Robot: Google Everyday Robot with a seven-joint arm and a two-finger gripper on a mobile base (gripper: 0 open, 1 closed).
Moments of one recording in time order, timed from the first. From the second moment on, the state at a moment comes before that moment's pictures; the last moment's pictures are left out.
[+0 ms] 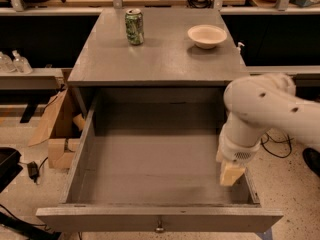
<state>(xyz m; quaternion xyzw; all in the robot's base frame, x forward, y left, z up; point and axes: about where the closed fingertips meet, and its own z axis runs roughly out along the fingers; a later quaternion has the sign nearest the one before) 0.439 -0.189 0.689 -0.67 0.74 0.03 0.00</state>
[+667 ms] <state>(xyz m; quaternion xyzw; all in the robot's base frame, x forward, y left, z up) 0.511 -0.234 0.814 -0.70 0.71 -0.03 0.07</state>
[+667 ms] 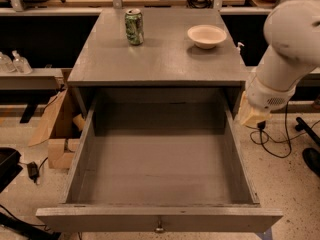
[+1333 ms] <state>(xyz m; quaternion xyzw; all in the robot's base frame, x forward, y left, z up) 0.511 -0.290 0.913 -0.70 0.69 -0.09 0.14</state>
